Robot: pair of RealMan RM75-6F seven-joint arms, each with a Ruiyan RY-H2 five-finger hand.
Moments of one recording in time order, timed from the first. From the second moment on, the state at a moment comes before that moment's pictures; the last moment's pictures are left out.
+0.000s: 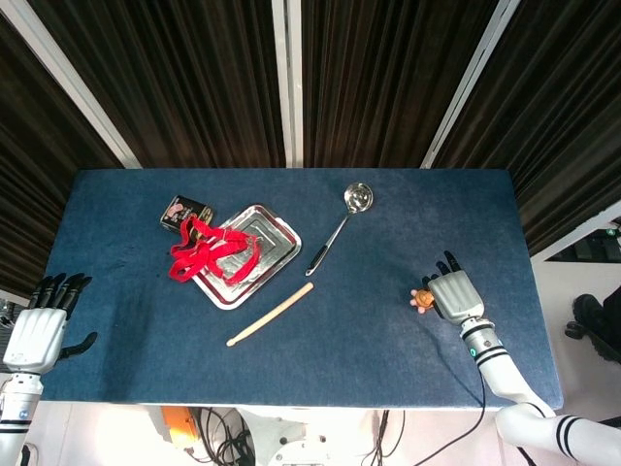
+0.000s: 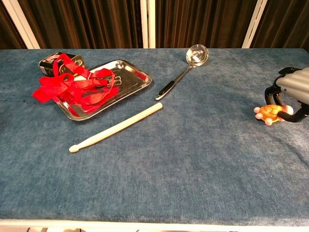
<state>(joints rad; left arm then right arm) -0.15 -1.18 -0.03 -1.50 1.49 1.41 -0.01 0.52 -1.45 0.06 -1.38 -1.23 0.99 -0.49</state>
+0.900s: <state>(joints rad) -0.15 -1.18 -0.03 -1.48 1.48 1.40 -0.04 0.52 -1.52 0.06 -1.32 -1.28 1.06 -0.50</state>
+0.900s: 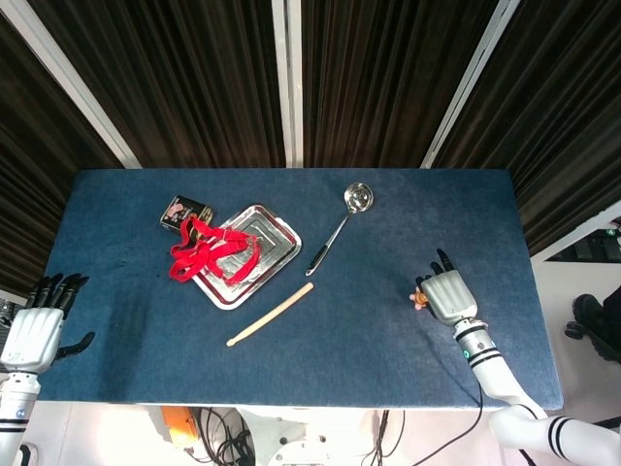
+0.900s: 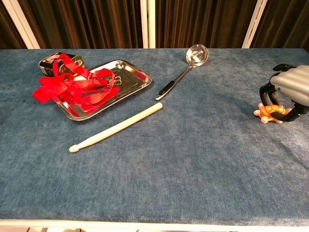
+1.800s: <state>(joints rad) -0.15 -1.17 -0.03 -1.50 1.48 1.41 -0.02 0.51 -1.47 0.05 -1.32 -1.34 1.05 -0.39</state>
